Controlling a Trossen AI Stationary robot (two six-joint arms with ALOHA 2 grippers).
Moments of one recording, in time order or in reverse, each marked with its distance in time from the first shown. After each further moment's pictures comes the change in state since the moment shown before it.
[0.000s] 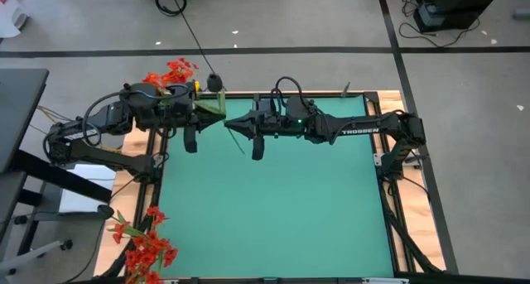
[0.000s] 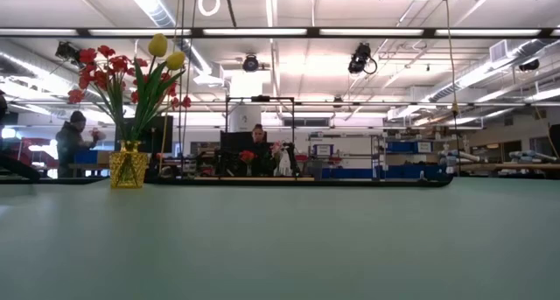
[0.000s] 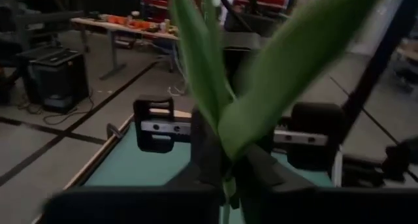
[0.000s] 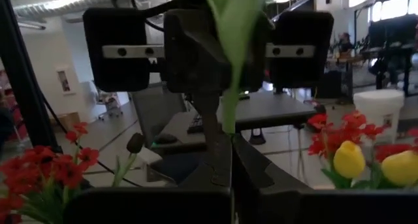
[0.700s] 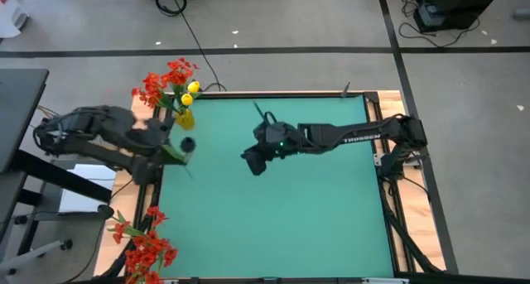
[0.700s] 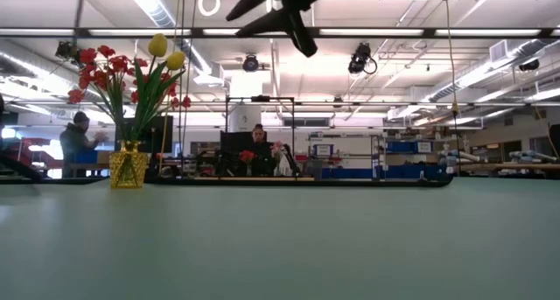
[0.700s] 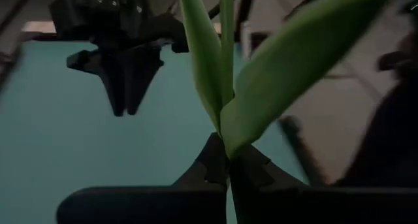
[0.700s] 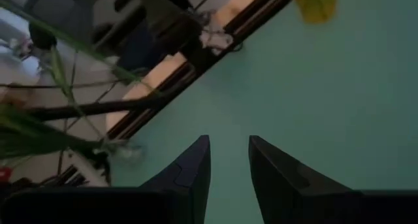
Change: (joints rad) left arm -0.271 -0.193 0.001 -0.531 0.113 0.057; right arm 0.077 -0.001 -0.001 -0.677 0.140 0.575
